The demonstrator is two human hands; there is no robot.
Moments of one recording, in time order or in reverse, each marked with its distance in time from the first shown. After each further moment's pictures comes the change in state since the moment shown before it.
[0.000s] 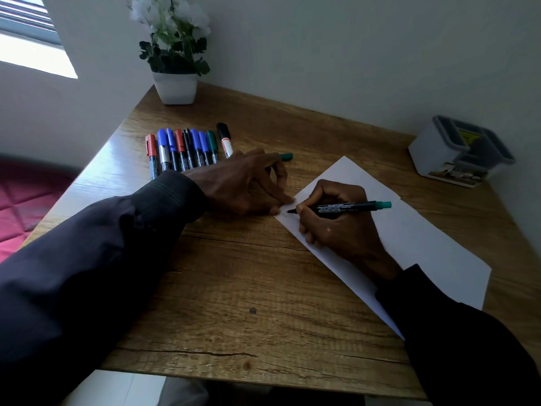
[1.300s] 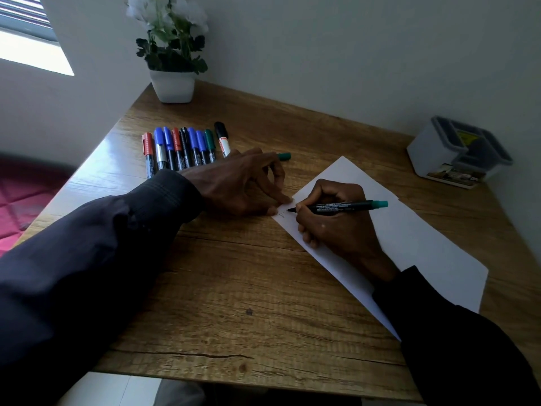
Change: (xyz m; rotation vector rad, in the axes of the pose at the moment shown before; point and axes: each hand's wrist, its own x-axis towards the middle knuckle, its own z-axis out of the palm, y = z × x) left_hand -0.001 0.002 -0.001 -0.038 0.027 -0.020; right_hand 0.003 0.016 0.001 0.170 -0.017 0.061
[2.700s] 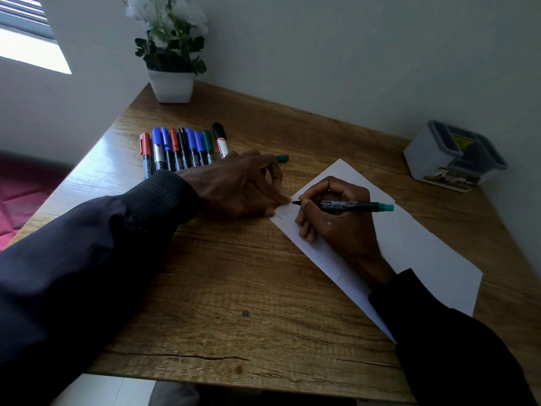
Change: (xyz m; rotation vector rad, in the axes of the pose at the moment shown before) left_hand -0.003 0.004 -0.001 0.072 -0.048 0.059; right_hand -0.001 -0.003 -0.003 0.026 0.105 -0.014
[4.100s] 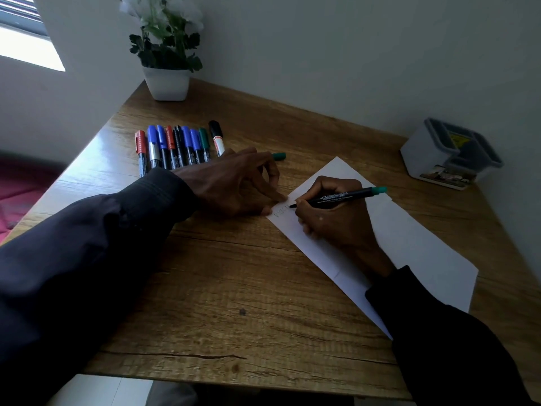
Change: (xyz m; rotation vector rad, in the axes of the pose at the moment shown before) left_hand 0.003 -0.003 0.001 -0.041 0.038 -0.060; right_hand 0.008 0.006 -0.004 -0.173 -0.004 -0.015
